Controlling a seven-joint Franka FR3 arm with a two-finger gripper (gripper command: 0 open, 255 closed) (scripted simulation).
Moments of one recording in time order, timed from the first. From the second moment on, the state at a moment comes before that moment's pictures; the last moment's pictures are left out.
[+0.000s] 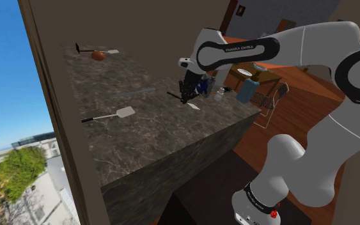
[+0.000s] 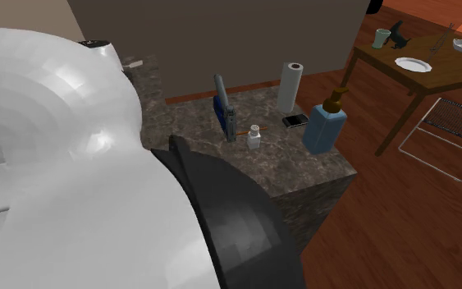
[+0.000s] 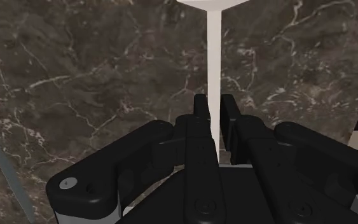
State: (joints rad) arm 0.83 -0.12 -0.75 -2.18 -0.02 2.10 -1.43
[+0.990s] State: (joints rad) arm 0.89 0.05 -0.70 -2.18 0.12 2.23 -1.39
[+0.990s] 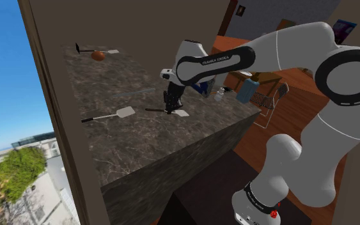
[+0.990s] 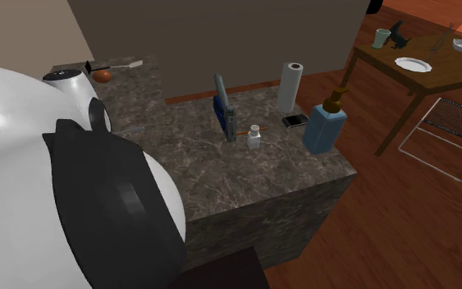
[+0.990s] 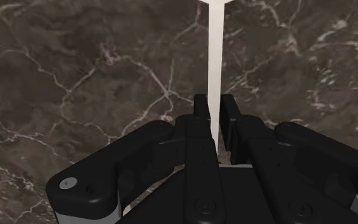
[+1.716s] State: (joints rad) arm 0.89 0.09 -0.69 -2.20 0.16 2.28 -1.43
